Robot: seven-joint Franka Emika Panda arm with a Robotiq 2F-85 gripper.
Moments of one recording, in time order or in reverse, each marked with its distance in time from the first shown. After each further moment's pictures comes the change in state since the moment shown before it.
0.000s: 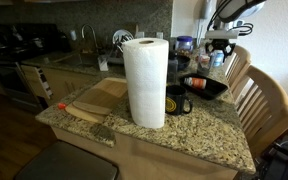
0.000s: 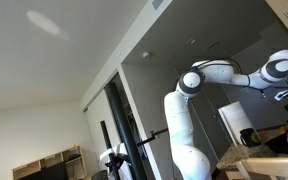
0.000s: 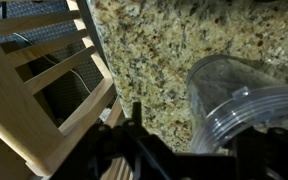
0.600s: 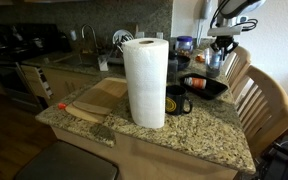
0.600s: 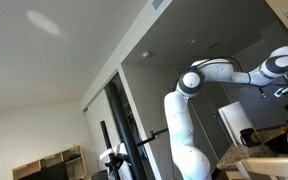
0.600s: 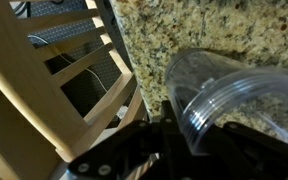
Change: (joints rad) arm 0.000 0.001 -0.021 0.046 -0.031 -0.100 0.032
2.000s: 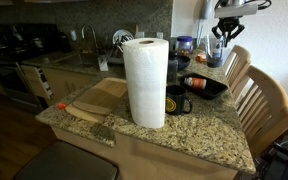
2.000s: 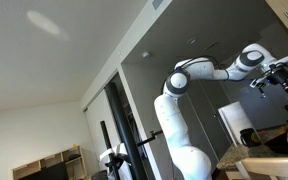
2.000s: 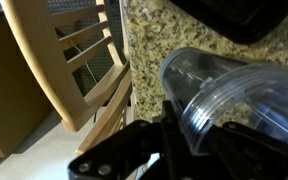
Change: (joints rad) arm 0.063 -0.202 0.065 -0.055 -0.067 -0.073 -0.101
